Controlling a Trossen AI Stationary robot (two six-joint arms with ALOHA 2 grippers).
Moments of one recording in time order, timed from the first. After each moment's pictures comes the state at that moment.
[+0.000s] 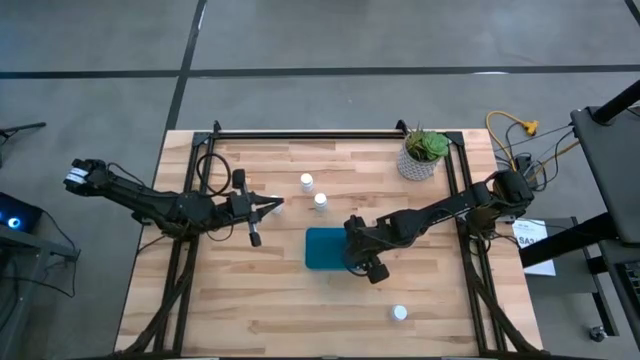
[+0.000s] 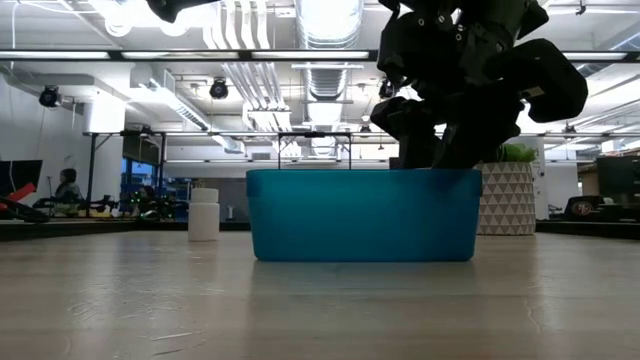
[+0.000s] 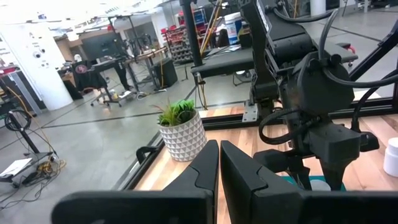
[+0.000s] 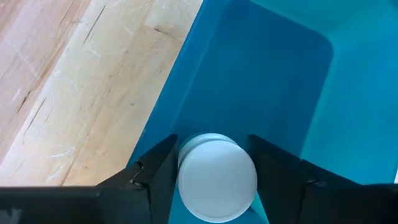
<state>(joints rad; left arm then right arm) -0.31 0.89 0.63 0.25 -0.61 0.20 0.23 1.71 1.05 -0.41 -0.02 -0.16</state>
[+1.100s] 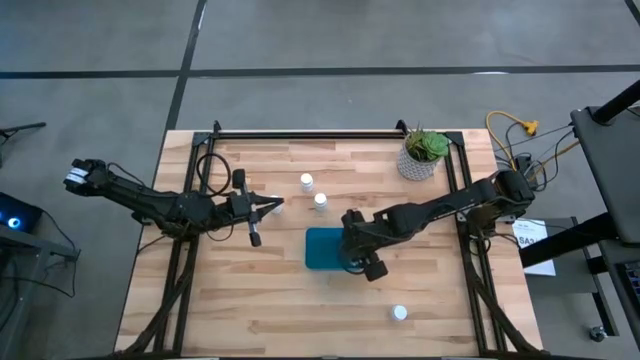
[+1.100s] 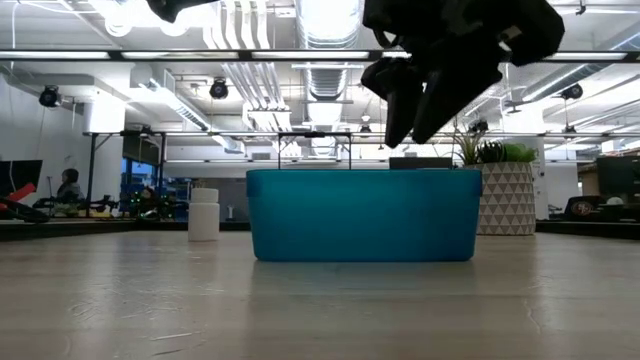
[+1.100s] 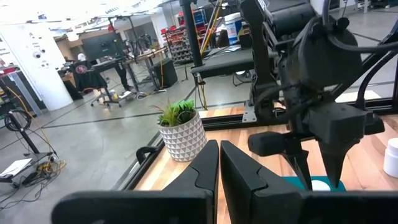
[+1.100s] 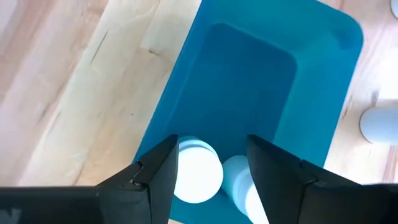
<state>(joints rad) -0.31 0.89 0.63 0.25 -0.61 0.20 0.23 1.71 1.23 -0.63 0.00 -0.15</state>
